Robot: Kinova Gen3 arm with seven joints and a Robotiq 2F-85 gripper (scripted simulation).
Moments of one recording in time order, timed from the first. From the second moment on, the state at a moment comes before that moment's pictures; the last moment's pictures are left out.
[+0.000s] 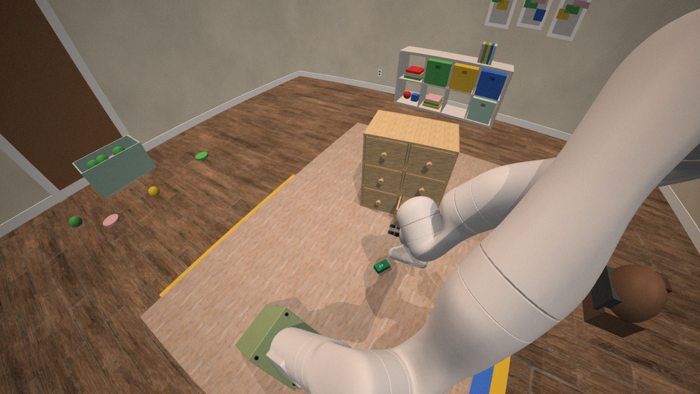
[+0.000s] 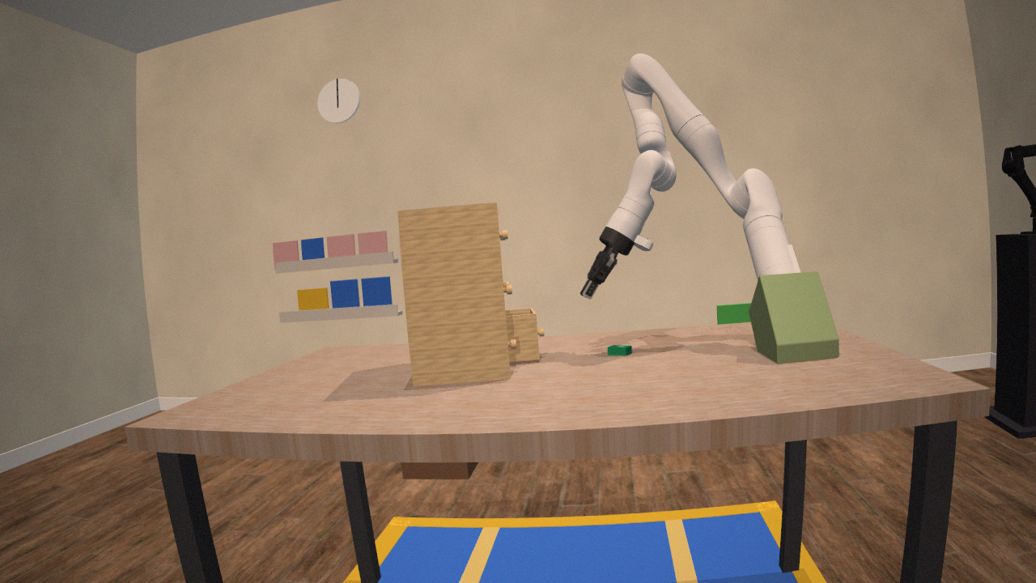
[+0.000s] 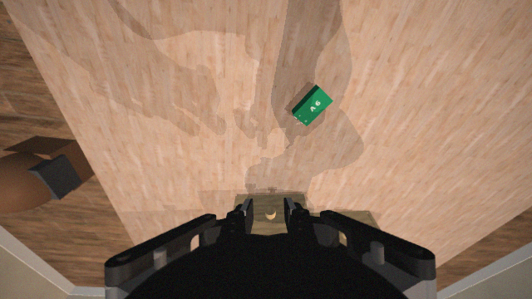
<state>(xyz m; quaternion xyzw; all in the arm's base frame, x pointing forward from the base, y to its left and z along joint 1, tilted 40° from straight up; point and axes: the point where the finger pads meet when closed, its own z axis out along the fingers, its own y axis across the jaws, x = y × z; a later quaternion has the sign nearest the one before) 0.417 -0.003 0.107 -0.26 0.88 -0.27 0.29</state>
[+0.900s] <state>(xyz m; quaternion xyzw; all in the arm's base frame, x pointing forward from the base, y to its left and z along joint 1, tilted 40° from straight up) 0.396 -0.003 0.123 -0.24 0.90 -0.30 0.23</state>
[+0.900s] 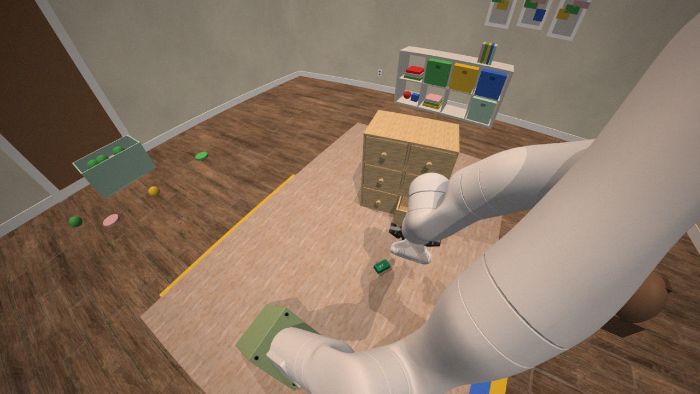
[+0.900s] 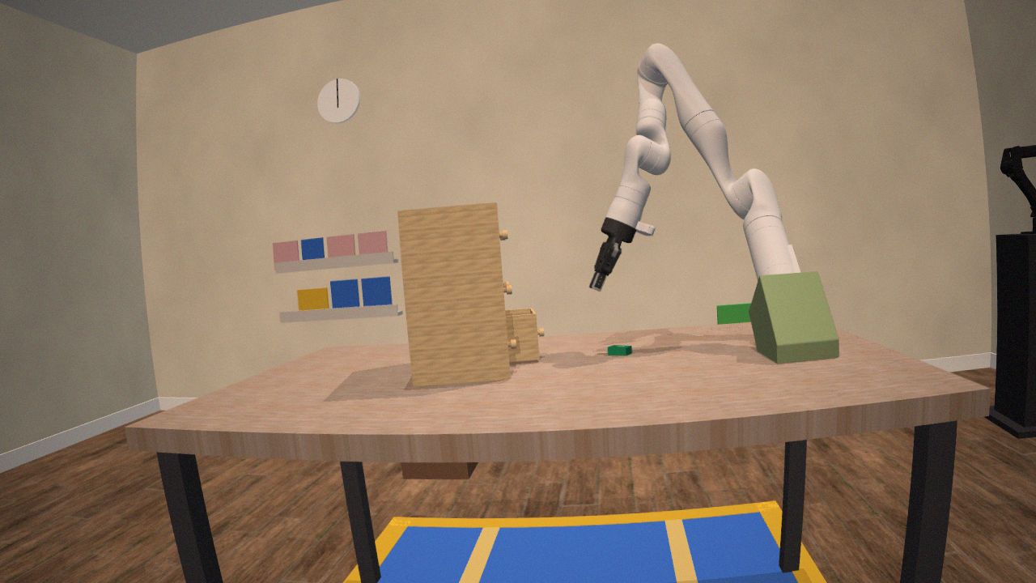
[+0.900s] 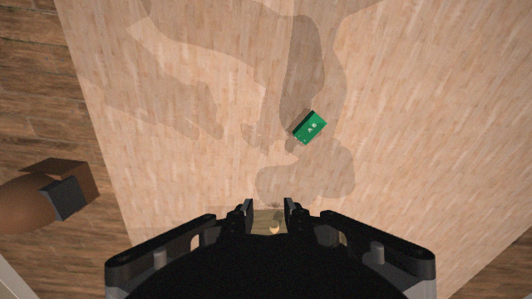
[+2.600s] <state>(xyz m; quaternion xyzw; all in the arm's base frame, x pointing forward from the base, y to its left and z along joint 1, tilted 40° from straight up) 0.334 0.033 0.185 -0.17 0.93 -0.33 0.03</state>
